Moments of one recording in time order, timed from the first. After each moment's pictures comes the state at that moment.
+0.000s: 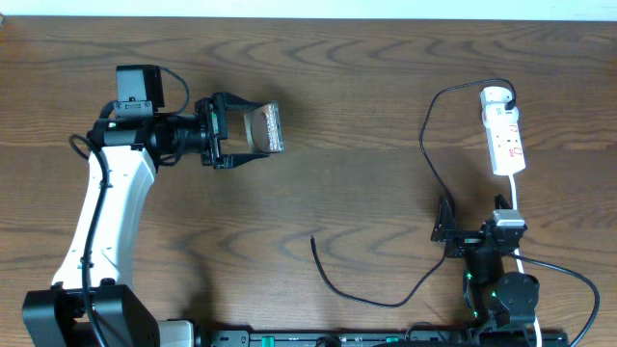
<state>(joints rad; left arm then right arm) 0.06 1.53 1.23 -0.74 1.13 -1.71 0.06 0.01 0.01 -0.07 0.01 0.10</state>
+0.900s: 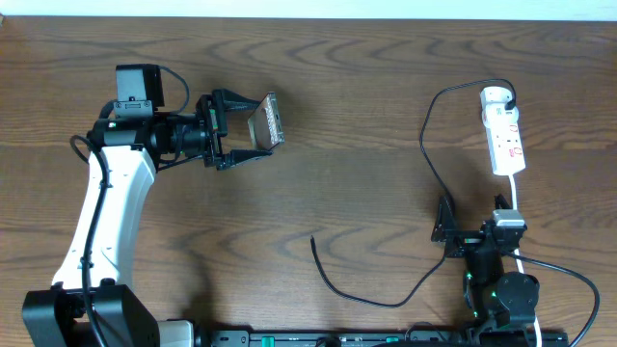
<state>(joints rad) 0.06 1.53 1.23 -0.73 1.15 -1.83 0.06 0.01 0.01 -0.07 0.01 0.10</state>
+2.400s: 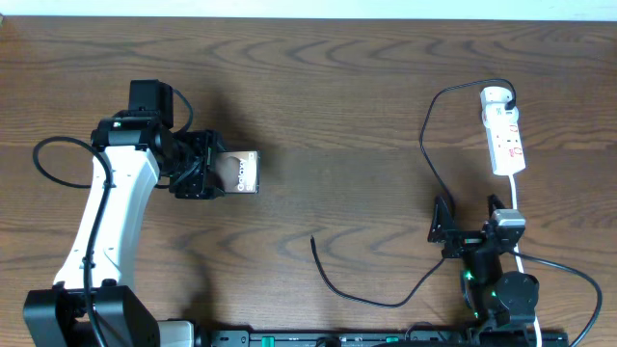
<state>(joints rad) 0.04 1.53 1.23 -1.06 0.39 -1.47 0.06 0.02 0.01 -0.06 -0.05 0.24</state>
